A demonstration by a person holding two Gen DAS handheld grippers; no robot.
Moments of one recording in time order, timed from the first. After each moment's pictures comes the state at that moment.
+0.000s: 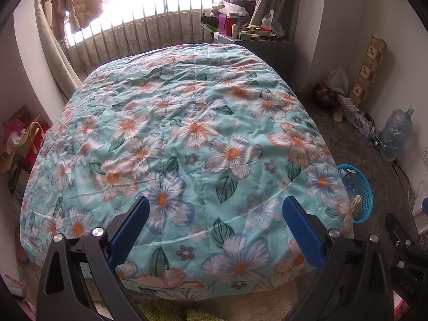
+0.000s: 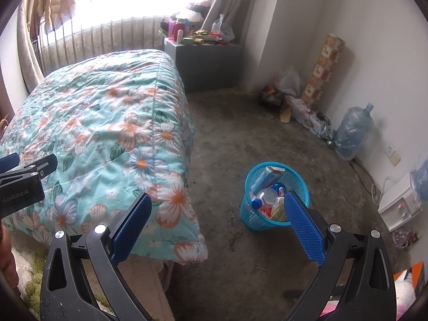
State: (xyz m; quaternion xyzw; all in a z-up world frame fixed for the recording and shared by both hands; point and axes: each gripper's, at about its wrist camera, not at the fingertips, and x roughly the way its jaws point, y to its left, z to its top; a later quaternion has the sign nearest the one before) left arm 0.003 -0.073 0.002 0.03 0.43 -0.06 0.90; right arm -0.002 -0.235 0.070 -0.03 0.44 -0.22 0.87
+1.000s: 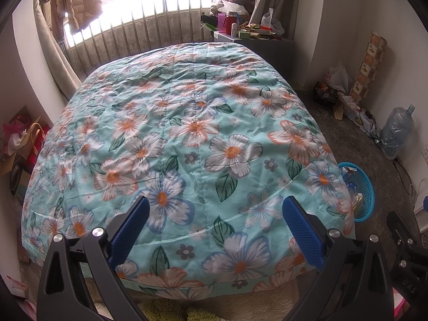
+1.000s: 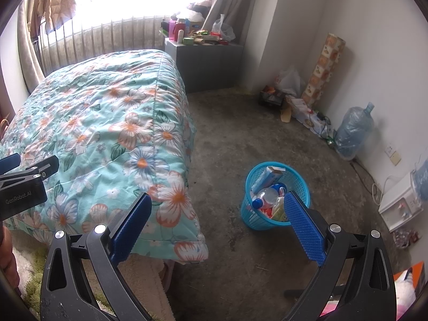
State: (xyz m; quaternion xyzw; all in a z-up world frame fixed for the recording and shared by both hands) left arm 0.002 -0.074 0.002 0.03 0.43 -0.06 0.90; right arm -0.002 -0.236 0.070 -0.03 0.44 -0.22 0.87
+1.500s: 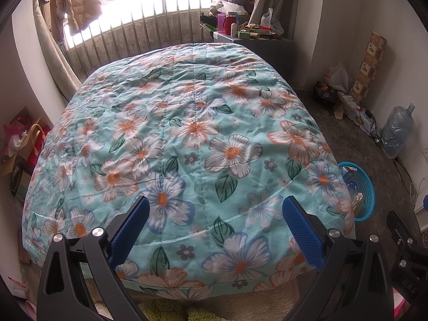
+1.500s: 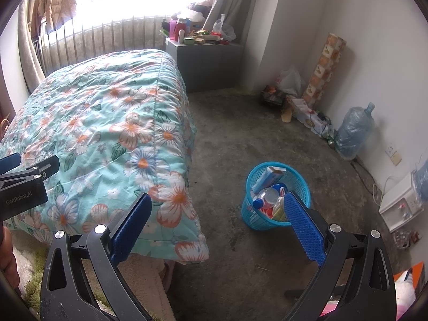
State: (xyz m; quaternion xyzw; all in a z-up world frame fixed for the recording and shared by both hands) left arm 0.002 -0.074 0.002 0.03 0.43 -0.06 0.90; right arm -0.002 -0.236 0.070 -0.03 0.44 -0.22 0.87
